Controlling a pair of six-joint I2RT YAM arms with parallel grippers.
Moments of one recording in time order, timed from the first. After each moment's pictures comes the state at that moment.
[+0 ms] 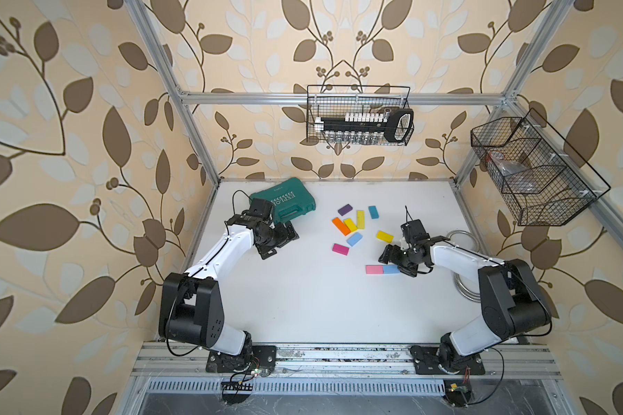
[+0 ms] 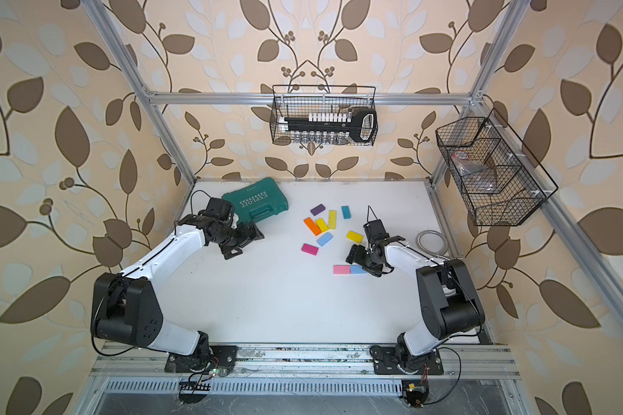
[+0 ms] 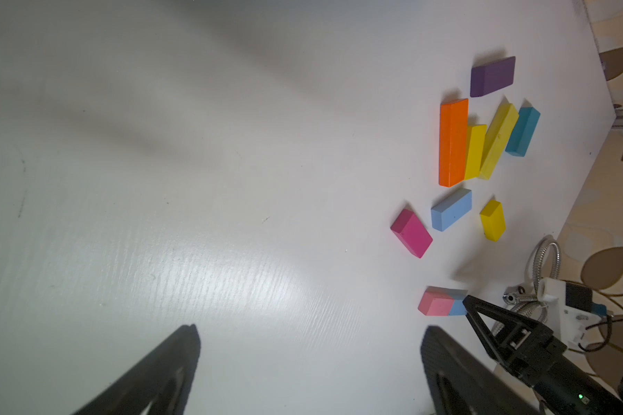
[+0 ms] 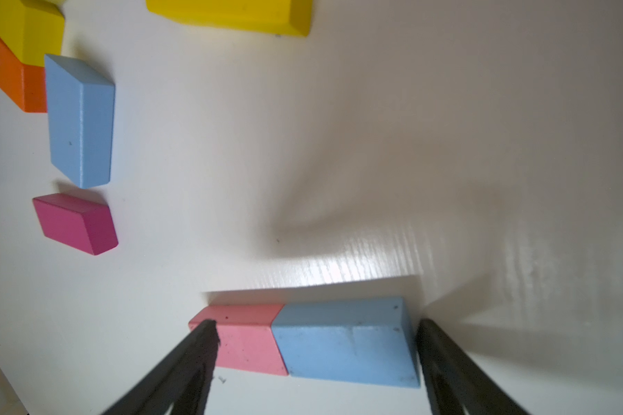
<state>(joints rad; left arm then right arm) -0.15 1.48 1.11 -0.76 0.33 -0.69 0.23 1.58 0.85 -0.49 -0.19 0.66</state>
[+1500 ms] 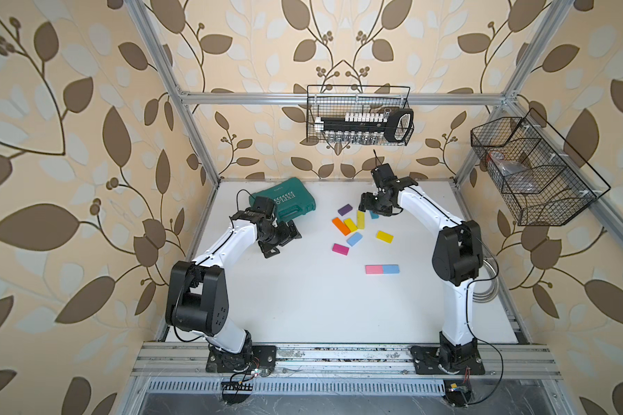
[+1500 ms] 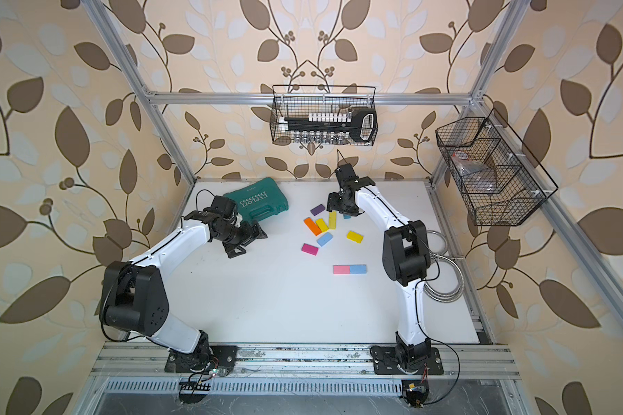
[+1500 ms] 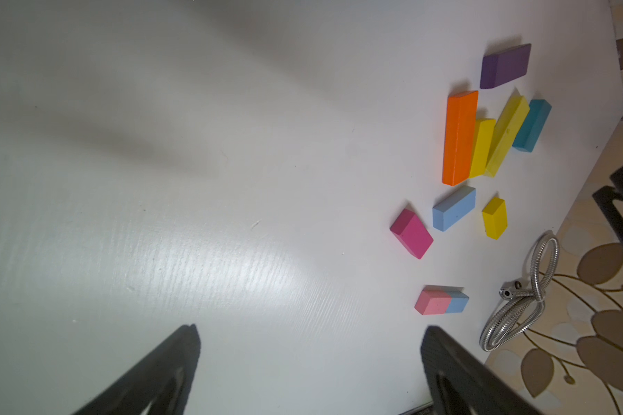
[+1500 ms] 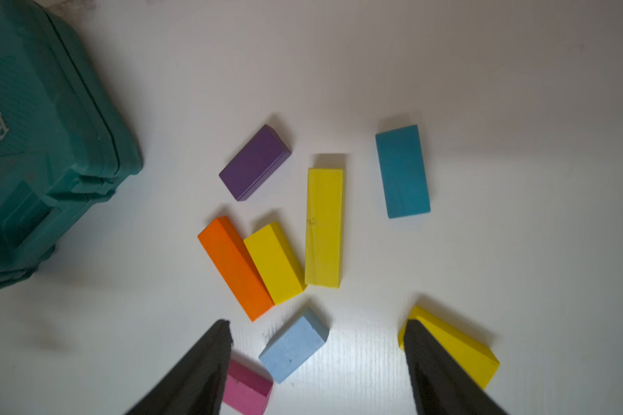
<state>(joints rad) -0.15 1.57 1.16 -0.76 0.38 -0.69 0.32 2.18 1.96 -0.88 0.00 0.49</state>
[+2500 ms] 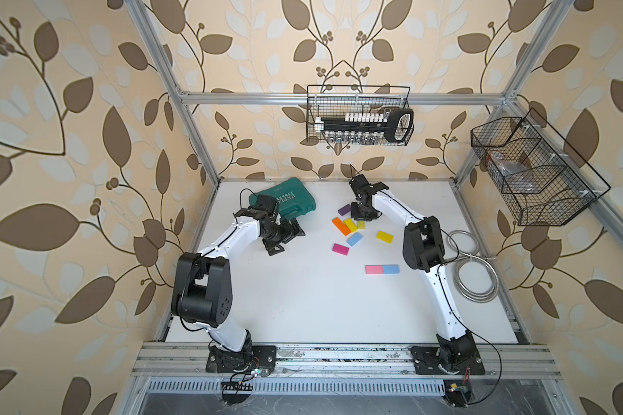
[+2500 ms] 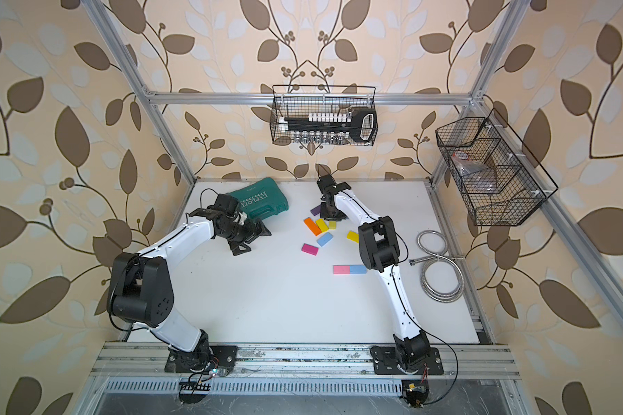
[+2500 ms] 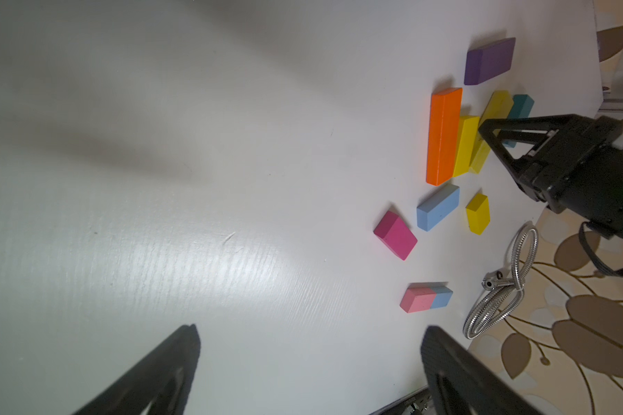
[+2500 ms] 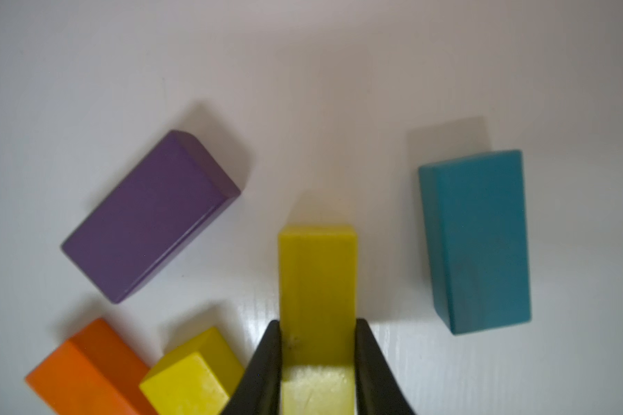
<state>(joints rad) -0.15 1.63 1.19 -0.73 0.44 -0.69 0.38 2.53 2.28 -1.00 0.16 0.49</state>
